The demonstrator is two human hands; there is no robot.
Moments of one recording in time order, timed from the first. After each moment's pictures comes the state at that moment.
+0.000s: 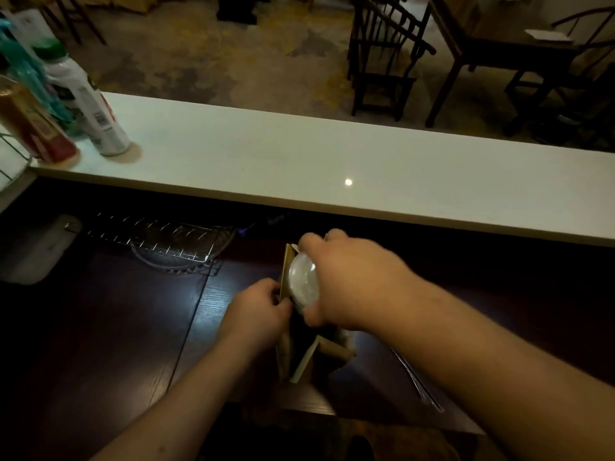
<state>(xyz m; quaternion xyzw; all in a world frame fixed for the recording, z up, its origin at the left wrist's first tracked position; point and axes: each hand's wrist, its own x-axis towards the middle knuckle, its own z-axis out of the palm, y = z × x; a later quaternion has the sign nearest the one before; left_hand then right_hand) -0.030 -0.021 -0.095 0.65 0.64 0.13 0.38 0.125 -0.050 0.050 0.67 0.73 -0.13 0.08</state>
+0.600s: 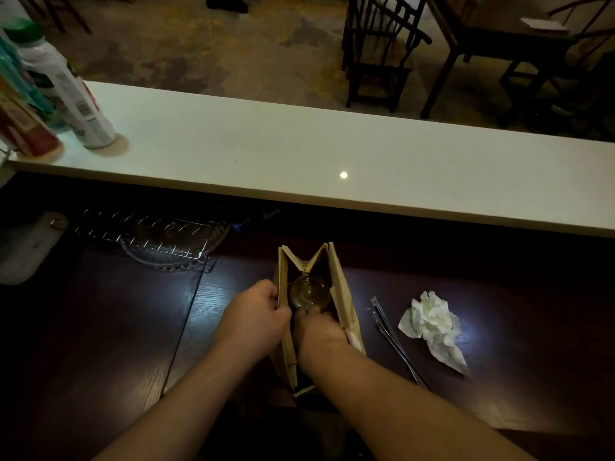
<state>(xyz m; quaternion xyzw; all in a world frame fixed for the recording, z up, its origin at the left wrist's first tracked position) -0.030 -0.027 -0.108 0.65 0.65 0.12 0.37 0.085 -0.058 -0.117 0.65 0.65 -0.24 0.30</state>
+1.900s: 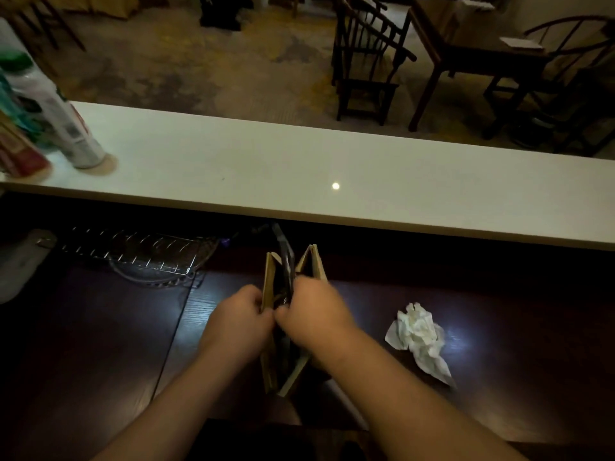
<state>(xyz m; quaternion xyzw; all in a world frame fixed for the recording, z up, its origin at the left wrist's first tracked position) -0.024 -0.013 -0.100 0.66 0.66 0.12 0.34 0.115 -0.040 -0.045 0.78 0.55 -0.30 -0.09</state>
